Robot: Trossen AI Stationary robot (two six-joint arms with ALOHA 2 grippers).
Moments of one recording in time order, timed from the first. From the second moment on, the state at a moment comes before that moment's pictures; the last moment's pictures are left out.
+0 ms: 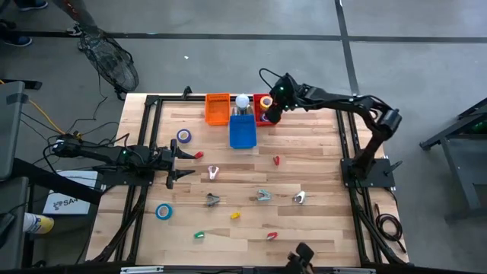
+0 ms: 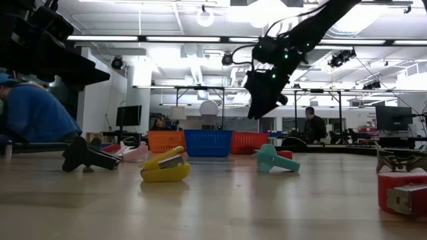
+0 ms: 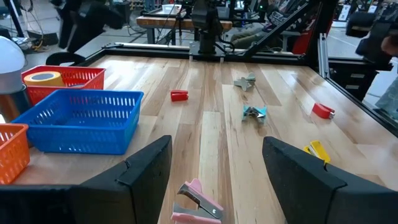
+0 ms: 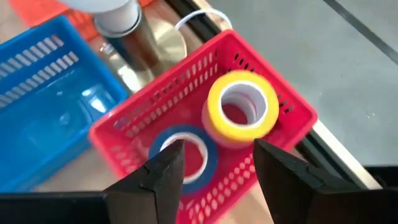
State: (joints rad) left arm -0.20 0.17 0.04 0.00 -0.24 -0.08; right arm -0.65 1.71 1.16 -0.33 0.01 0.01
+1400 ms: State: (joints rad) left arm -0.20 0.17 0.04 0.00 -0.24 -0.08; right arm 0.03 1.65 0.94 -0.66 0.52 0.85
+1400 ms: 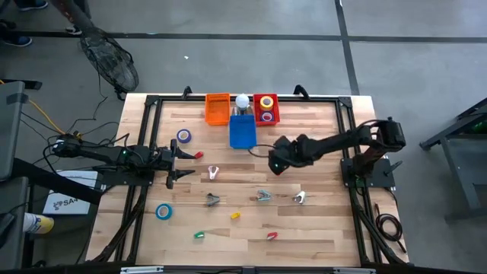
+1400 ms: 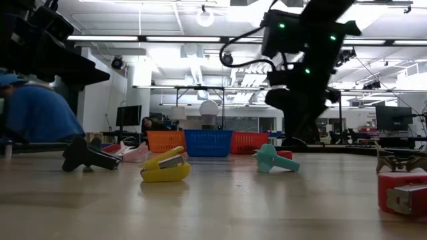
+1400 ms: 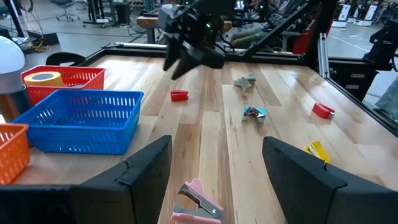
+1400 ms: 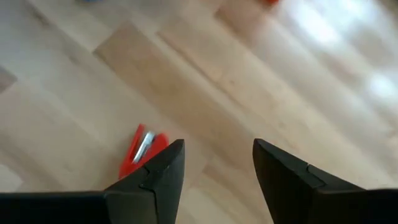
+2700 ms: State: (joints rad) left arm -0.20 0.17 0.04 0.00 -0.24 -0.08; right arm 0.12 1.65 0.83 -0.44 0.57 1.09
